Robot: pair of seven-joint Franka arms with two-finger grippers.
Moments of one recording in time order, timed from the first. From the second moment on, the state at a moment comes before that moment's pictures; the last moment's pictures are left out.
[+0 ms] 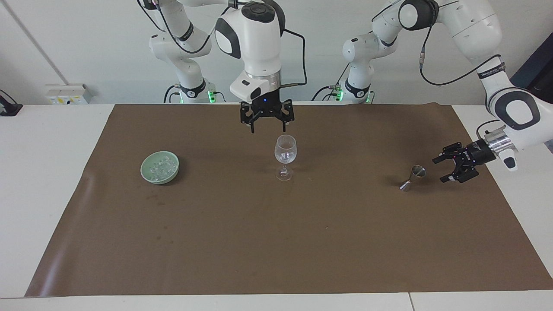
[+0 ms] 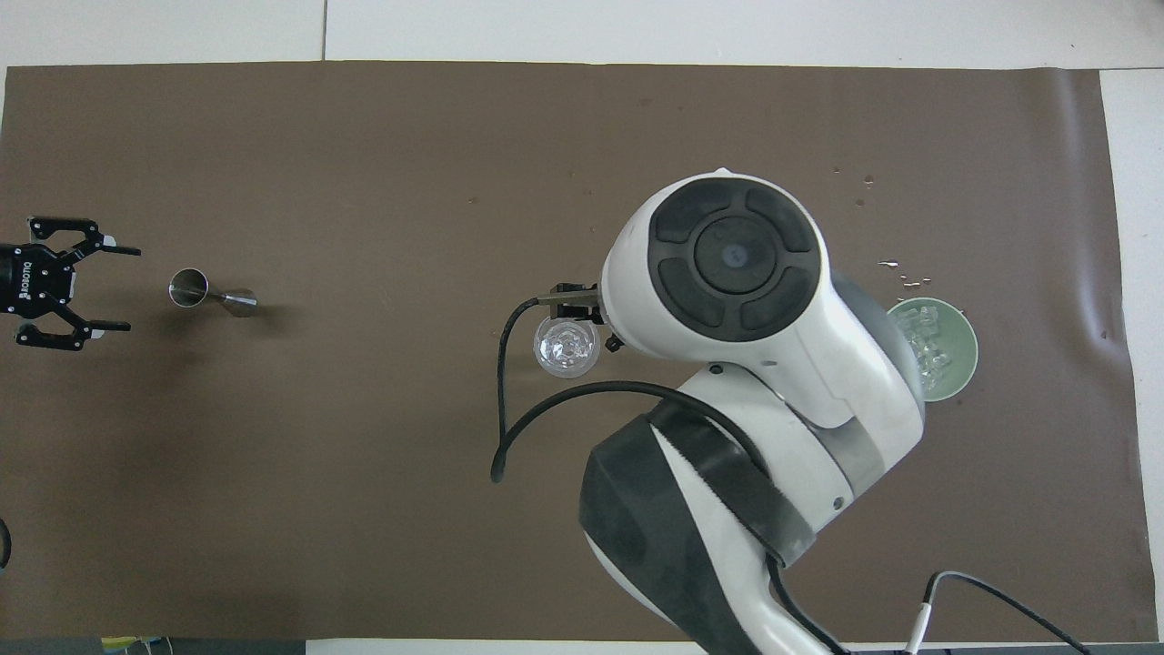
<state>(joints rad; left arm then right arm) 0.19 0.35 0.19 -1.69 -0.62 1.70 -0.48 0.07 0.16 0.51 -1.57 -0.12 1.78 0.63</state>
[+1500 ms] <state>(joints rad) -0.04 0.02 0.03 -1.62 -0.04 1.66 0.00 -0.09 -0.11 -0.03 -1.60 0.00 1.39 -0.04</state>
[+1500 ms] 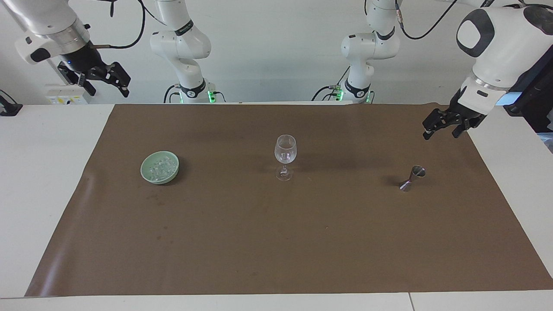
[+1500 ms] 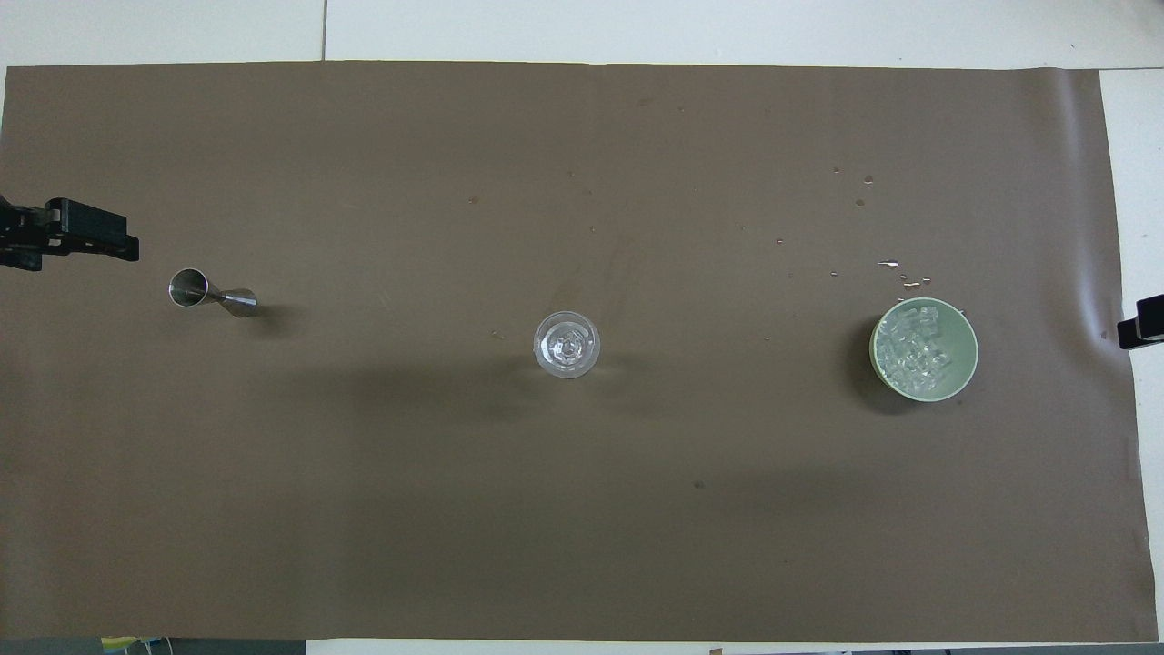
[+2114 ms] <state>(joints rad) -0.02 -0.02 0.00 -1.63 -0.04 1.57 0.01 -0.09 -0.14 -0.04 -1.64 0.00 1.42 -0.06</state>
